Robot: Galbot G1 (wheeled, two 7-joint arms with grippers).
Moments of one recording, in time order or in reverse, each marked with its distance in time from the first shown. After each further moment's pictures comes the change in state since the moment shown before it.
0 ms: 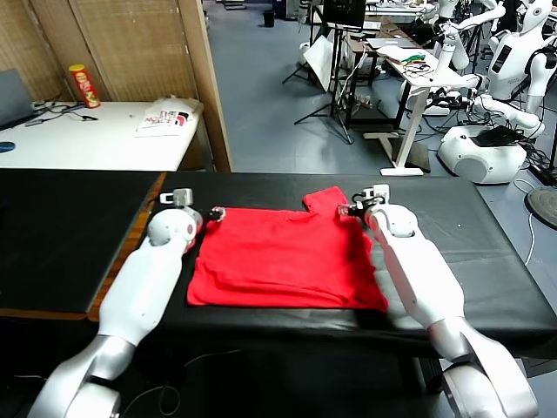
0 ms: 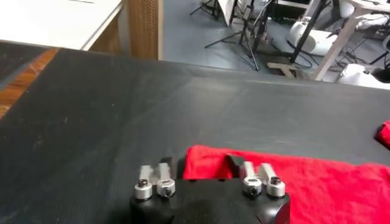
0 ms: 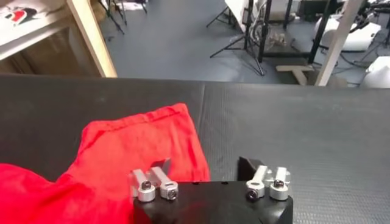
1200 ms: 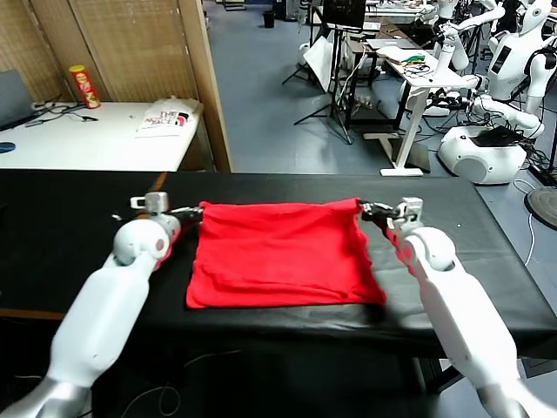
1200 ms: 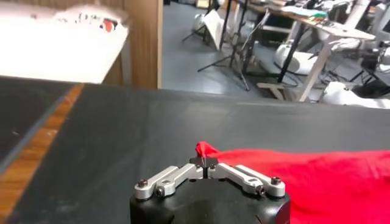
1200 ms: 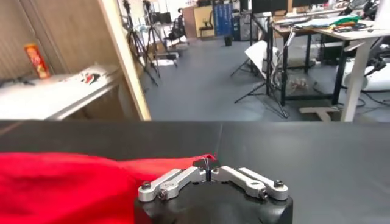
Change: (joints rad) left arm 0.304 0.244 -0.077 -0.540 -0.157 0.027 -0.068; right arm -0.439 -0.321 0.069 0.725 0.225 -0.021 0.077
